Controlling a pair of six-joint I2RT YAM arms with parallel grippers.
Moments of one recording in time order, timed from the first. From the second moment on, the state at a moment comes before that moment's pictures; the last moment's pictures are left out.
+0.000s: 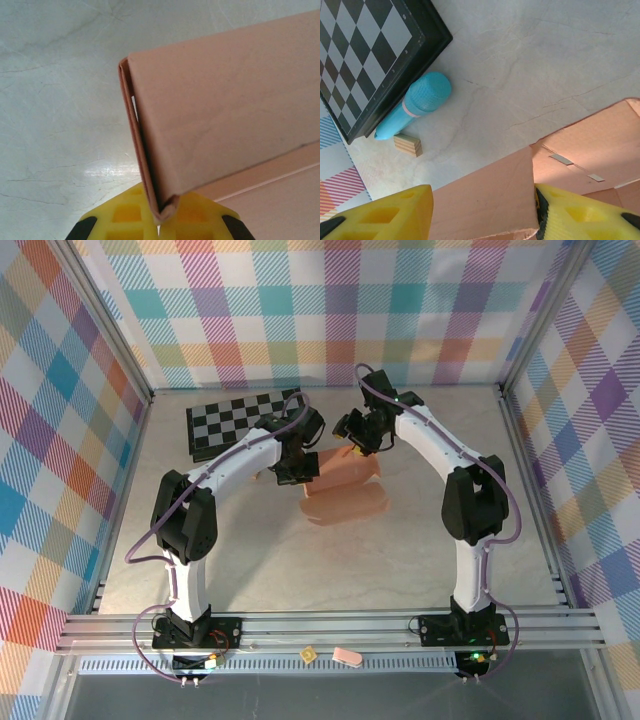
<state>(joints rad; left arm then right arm) -0.60 1.93 1.67 -1.05 0.01 -0.68 0.45 2.01 1.81 -0.83 -0.32 0.93</state>
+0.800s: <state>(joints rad) -0.61 1.91 1.67 -1.02 0.00 -0.68 0.37 1.70 1.34 -0.63 -0.29 0.88</state>
